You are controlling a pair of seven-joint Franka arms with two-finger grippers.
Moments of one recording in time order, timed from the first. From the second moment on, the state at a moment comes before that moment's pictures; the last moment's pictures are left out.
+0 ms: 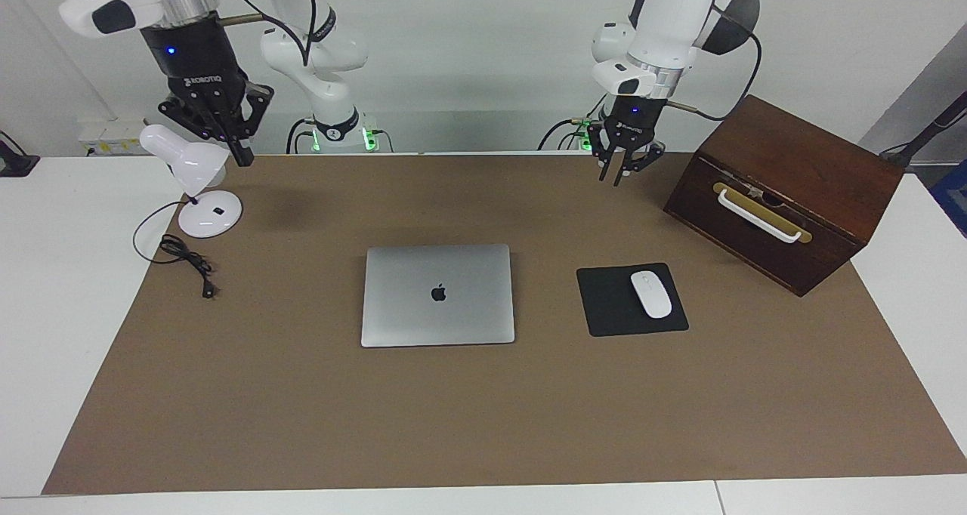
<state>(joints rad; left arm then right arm) -0.39 -0.34 -0.01 -2.17 -0.06 2.07 0.17 0.00 0.15 0.10 -1.11 0.02 1.44 0.11</state>
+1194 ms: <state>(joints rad) -0.02 -0.17 -0.01 -1.74 -0.06 1.78 0.17 -0.04 -0.08 -0.02 -1.71 -0.01 1.66 0.11</state>
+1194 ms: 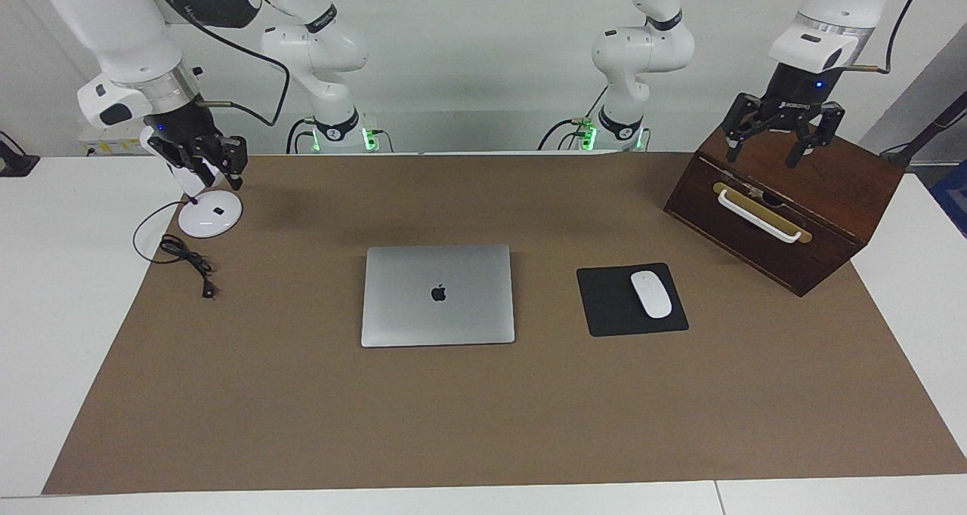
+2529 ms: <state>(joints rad) 0.00 -0.09 -0.01 -1.64 -0.06 1.64 0.17 0.01 -0.09 -0.08 -1.71 -0.01 1.76 0.01</state>
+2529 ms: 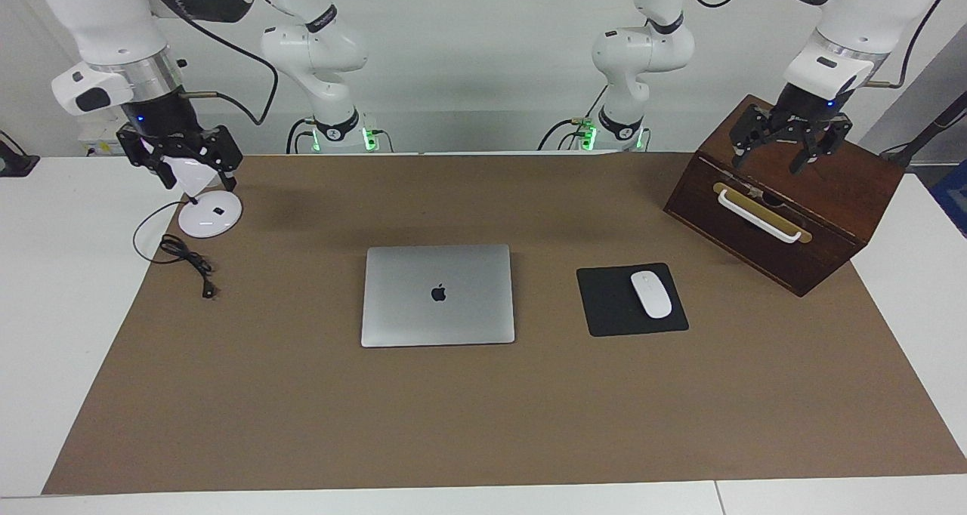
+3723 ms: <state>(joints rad) 0.01 -0.09 -0.01 -1.64 -0.06 1.61 0.11 0.08 -0.09 -0.13 -1.70 -0.01 1.59 0.00</state>
